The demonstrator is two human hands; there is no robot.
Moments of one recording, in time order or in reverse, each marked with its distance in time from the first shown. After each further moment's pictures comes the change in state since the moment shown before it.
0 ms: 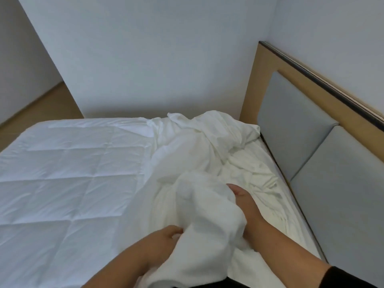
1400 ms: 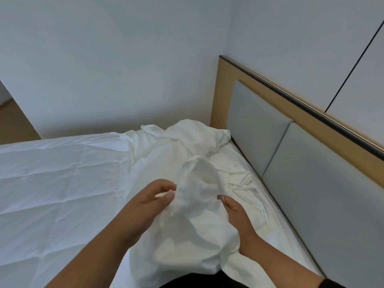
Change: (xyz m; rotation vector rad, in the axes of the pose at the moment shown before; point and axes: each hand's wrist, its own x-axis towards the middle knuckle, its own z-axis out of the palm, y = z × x) left_hand -0.024 0.024 -0.065 -0.631 0.009 0.605; right_hand -0.056 0.018 0.024 0.079 0.160 -0.097
